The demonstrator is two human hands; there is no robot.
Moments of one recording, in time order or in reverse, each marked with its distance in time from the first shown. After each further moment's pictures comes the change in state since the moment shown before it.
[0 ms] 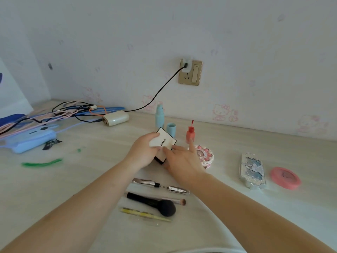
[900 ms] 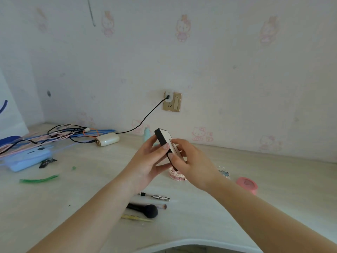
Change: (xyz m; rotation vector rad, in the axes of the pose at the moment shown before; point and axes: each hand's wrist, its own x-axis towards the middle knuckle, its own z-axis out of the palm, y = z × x) left_hand -0.091 0.102 -0.024 -1.058 -0.388 0.108; right_hand -0.072 0.018 -0.137 0.769 0.124 0.221
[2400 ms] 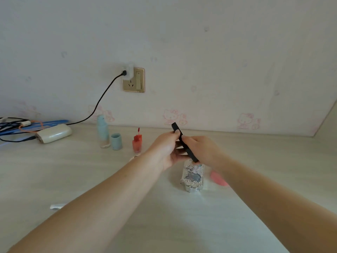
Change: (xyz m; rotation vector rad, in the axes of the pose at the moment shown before) left_hand 0.142 -0.094 0.100 -0.076 0.184 -0.456; right_hand 0.033 0.132 -0.061 0.163 0.010 0.505
